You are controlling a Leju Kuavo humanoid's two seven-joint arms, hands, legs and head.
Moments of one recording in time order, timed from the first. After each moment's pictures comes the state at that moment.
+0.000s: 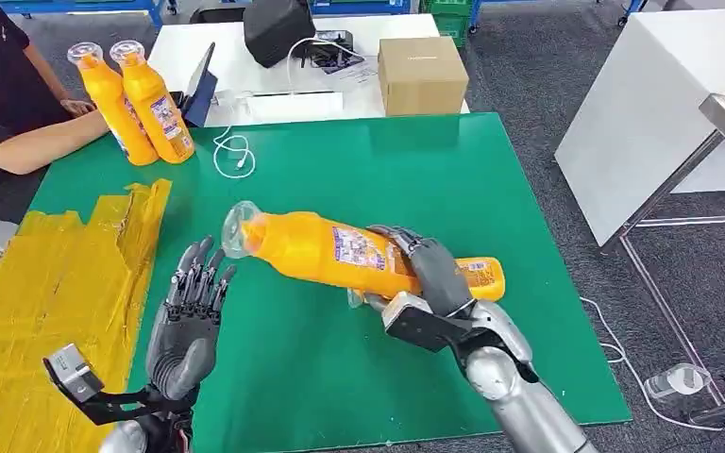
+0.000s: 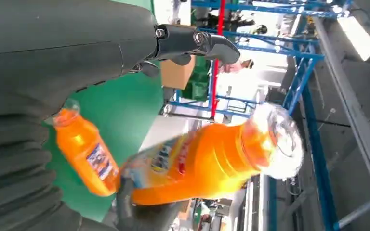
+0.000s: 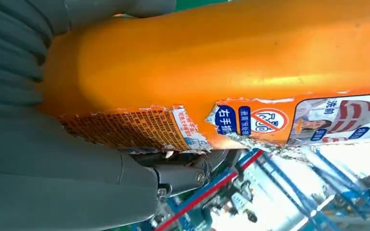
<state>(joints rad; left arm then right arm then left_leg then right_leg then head) 0.11 -0.17 -0.16 -1.70 0.21 -0.34 -0.49 -0.25 -0.09 0.50 -1.50 0.50 -0.02 -0.22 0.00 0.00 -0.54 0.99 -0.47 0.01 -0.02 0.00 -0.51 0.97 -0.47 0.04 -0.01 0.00</state>
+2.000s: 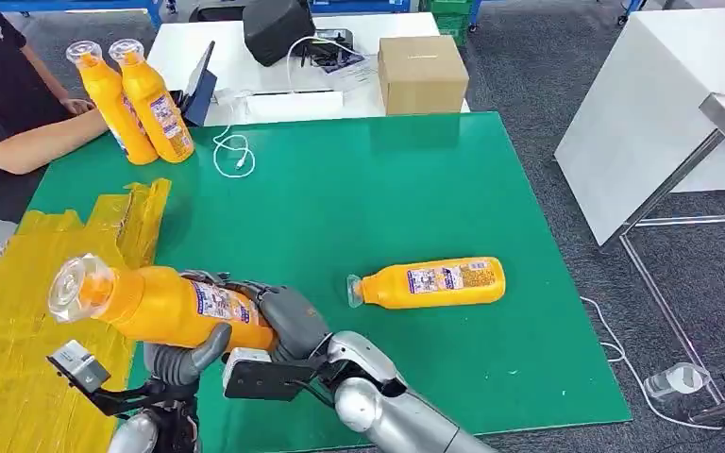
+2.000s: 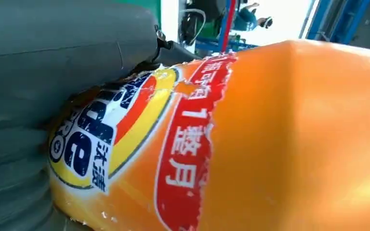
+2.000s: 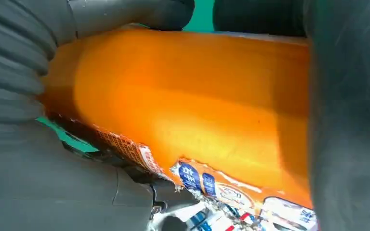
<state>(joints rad) 0.09 -0.21 -0.13 -1.64 0.16 -0.19 -0.57 -0.38 0.20 0.91 -1.11 0.48 -0.10 -0.19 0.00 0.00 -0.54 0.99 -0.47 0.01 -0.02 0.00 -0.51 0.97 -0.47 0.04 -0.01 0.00</state>
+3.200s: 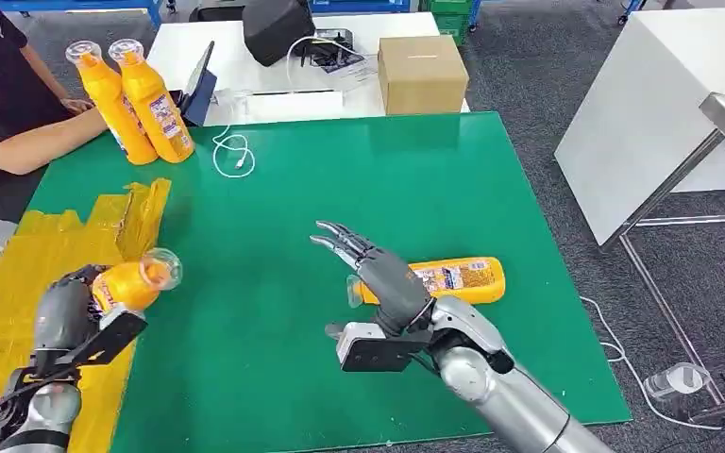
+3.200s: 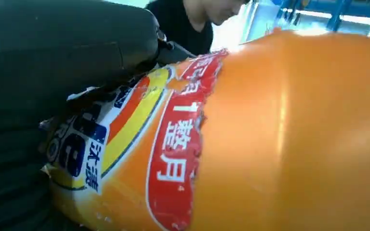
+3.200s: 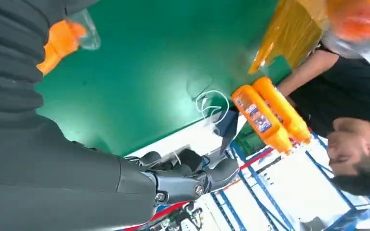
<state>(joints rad) -0.12 0.11 0.22 -1.24 -0.98 0.33 -0.49 -0.37 -0.15 0.74 -1.50 0.49 0.02 -0.20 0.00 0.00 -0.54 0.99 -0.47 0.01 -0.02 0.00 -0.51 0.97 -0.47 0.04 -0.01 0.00</state>
